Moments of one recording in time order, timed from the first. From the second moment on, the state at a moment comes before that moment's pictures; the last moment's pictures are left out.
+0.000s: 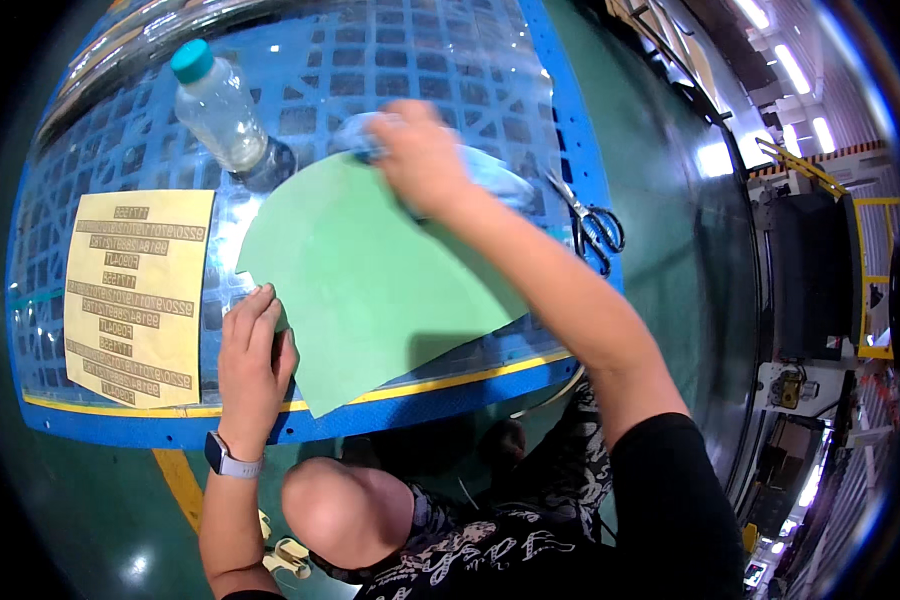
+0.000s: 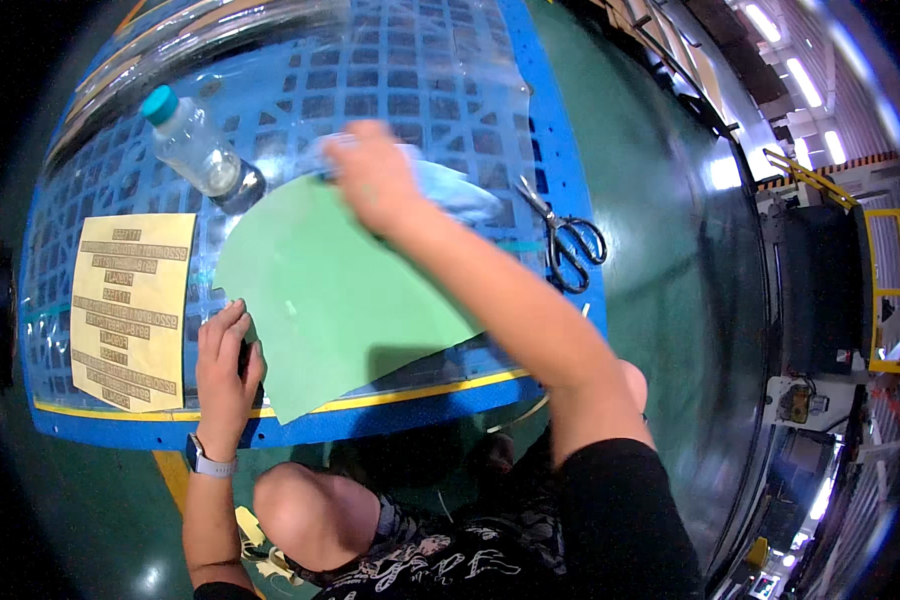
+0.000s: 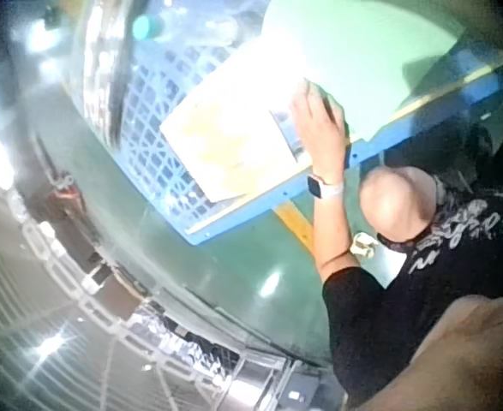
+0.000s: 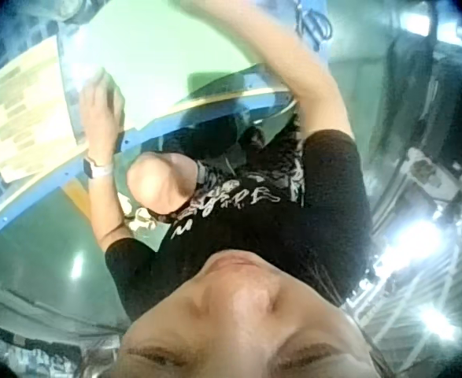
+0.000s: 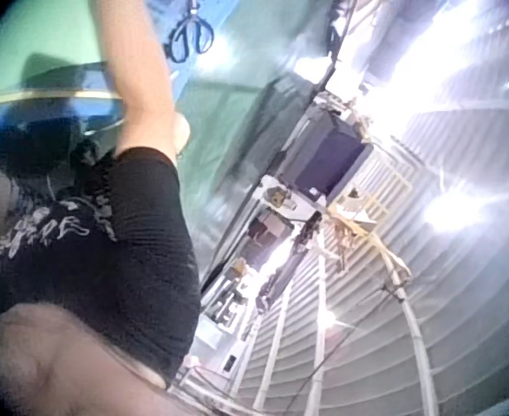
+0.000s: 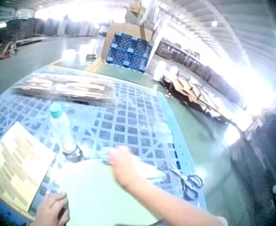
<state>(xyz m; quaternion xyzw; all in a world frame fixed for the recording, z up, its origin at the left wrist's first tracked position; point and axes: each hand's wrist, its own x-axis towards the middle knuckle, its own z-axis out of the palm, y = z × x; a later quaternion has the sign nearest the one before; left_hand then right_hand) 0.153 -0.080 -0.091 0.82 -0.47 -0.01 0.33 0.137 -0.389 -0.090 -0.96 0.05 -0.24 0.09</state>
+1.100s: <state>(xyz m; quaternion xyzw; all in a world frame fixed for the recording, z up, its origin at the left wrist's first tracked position) 0.152 -0.081 -0.095 0.83 -0.48 0.00 0.30 -0.017 -0.397 -0.067 -0.99 0.05 -0.11 0.07</state>
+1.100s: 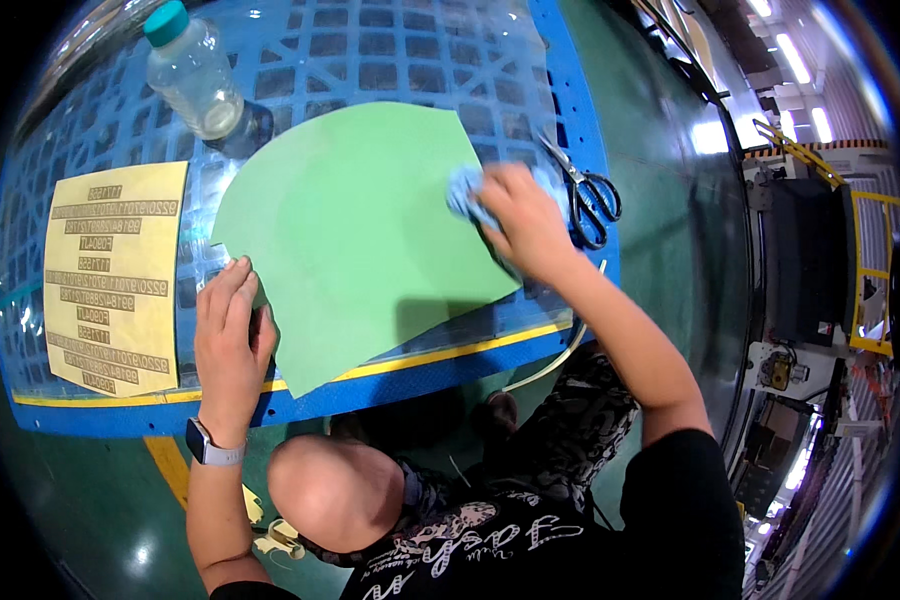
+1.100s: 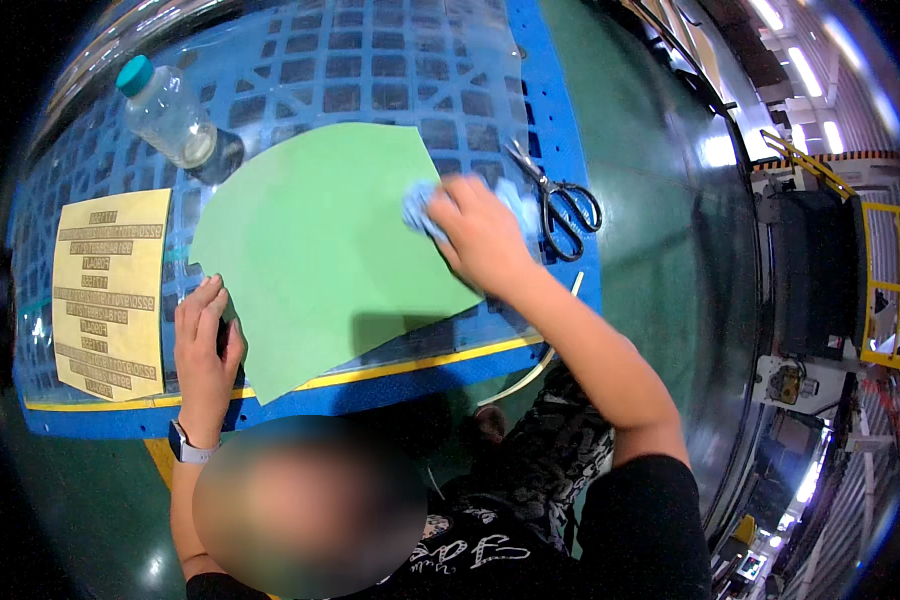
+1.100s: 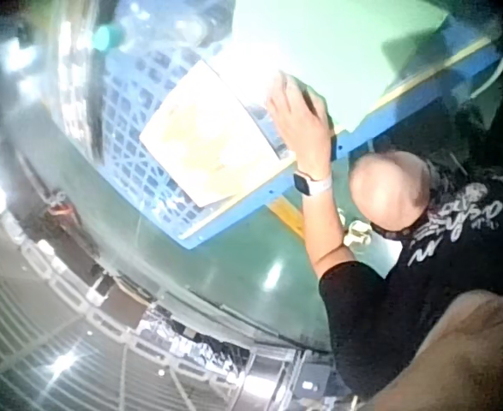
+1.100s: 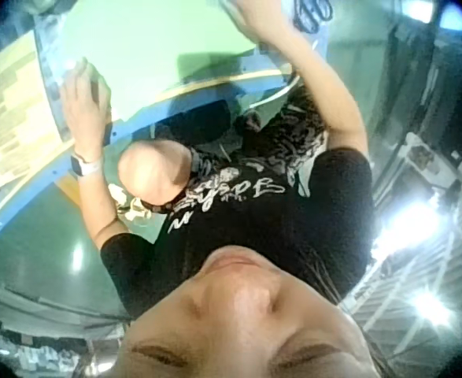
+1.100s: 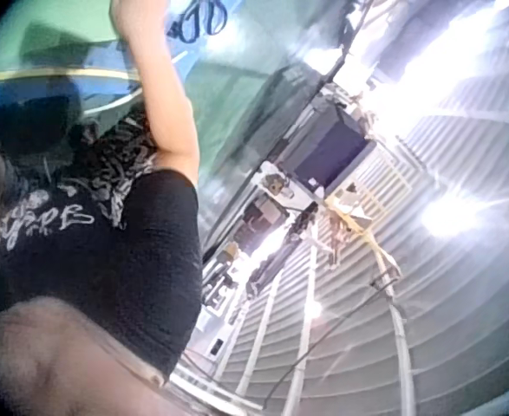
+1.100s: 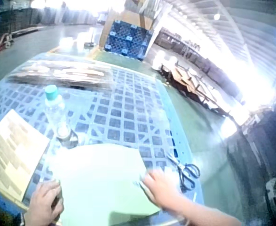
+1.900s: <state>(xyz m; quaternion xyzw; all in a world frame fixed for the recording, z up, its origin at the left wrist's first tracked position) 0.150 -0.083 -0.095 0.81 -0.49 0.00 0.30 0.000 -0.367 -0.070 -0.99 -0.03 -0.08 0.11</state>
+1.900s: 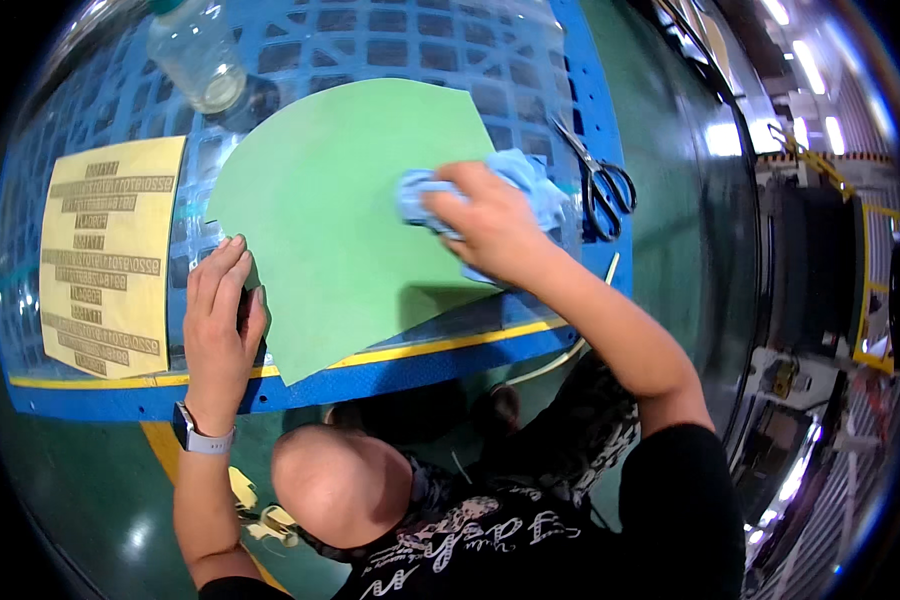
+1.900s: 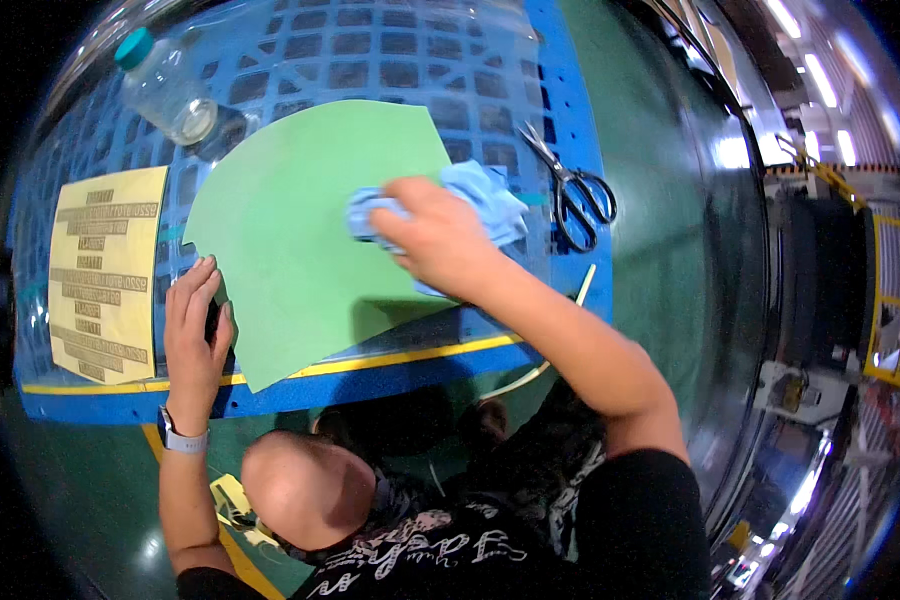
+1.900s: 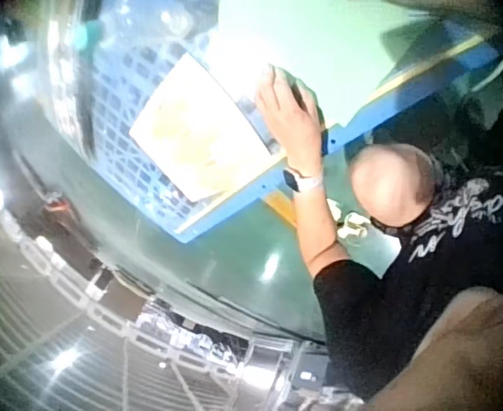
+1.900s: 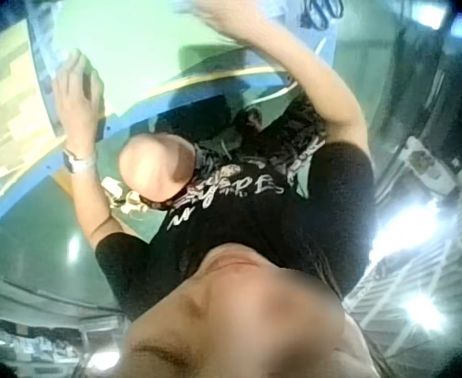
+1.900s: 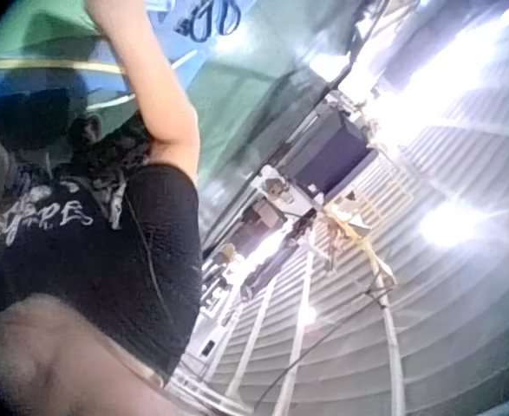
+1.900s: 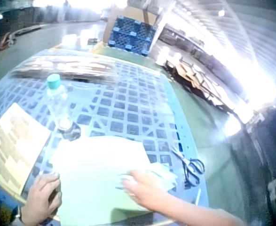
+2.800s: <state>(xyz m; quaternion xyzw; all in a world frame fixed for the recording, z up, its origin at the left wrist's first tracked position) 0.152 -0.077 -0.093 0.80 -0.49 0.00 0.35 -0.030 -0.373 -0.065 -0.99 0.06 -0.10 0.11</state>
